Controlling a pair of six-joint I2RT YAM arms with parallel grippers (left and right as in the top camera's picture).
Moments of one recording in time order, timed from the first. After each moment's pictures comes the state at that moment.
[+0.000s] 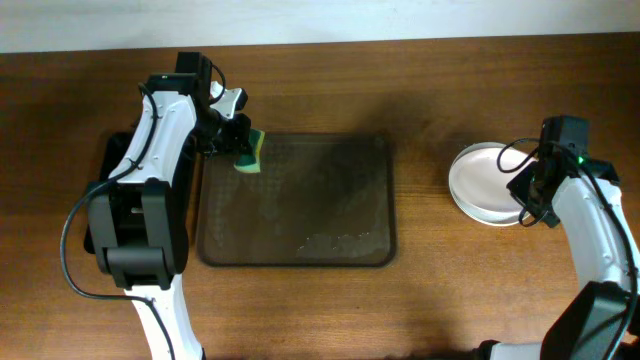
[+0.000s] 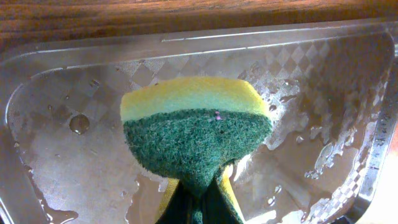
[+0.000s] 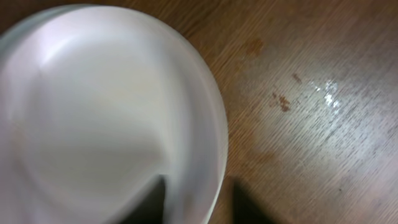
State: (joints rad) left arm -0.05 2.17 1.83 -1.10 0.38 0.03; right arm -0.28 1.56 1.10 -0.83 0.23 0.60
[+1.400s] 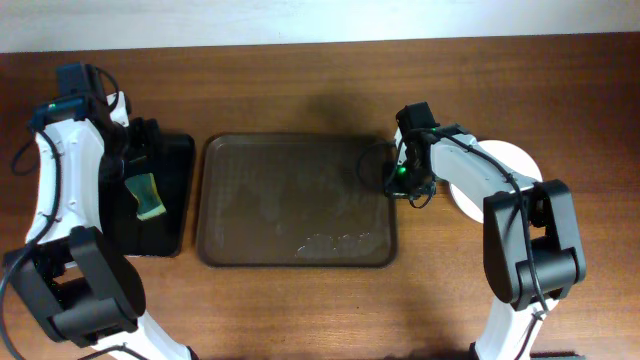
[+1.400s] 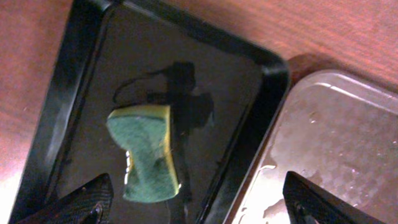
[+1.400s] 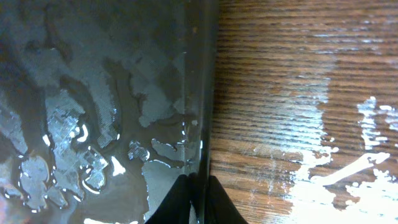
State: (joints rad) left arm 0.26 1.91 1.66 -1.03 0.07 -0.07; right arm 0.22 1.99 1.30 -0.77 -0.19 0.26
